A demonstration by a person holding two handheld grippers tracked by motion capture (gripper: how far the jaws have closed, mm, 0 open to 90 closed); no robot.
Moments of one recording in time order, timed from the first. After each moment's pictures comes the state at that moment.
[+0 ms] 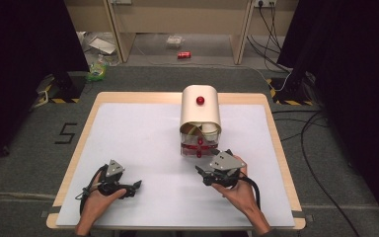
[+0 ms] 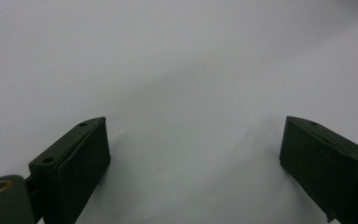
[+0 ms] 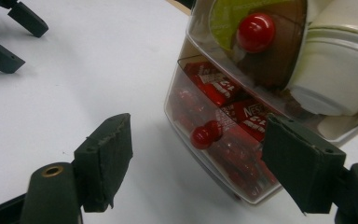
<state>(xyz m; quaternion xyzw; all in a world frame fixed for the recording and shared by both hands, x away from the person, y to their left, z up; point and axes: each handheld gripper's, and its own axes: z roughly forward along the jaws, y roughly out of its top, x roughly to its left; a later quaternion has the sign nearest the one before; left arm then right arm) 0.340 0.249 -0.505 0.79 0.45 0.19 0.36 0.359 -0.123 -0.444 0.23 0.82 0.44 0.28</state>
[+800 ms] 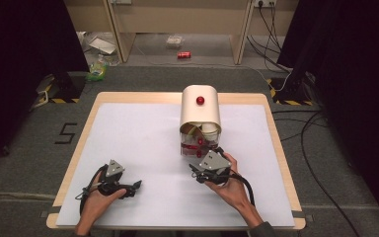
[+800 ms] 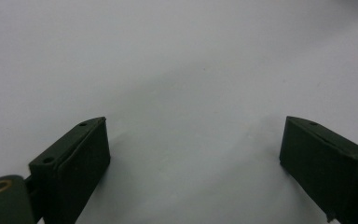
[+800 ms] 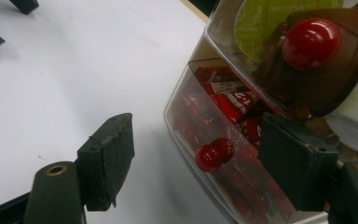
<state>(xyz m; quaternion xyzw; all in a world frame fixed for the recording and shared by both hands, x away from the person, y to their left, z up) 0.340 0.249 -0.505 0.79 0.45 0.19 0.36 0.371 -0.101 -0.455 0.18 0.83 0.42 0.31</state>
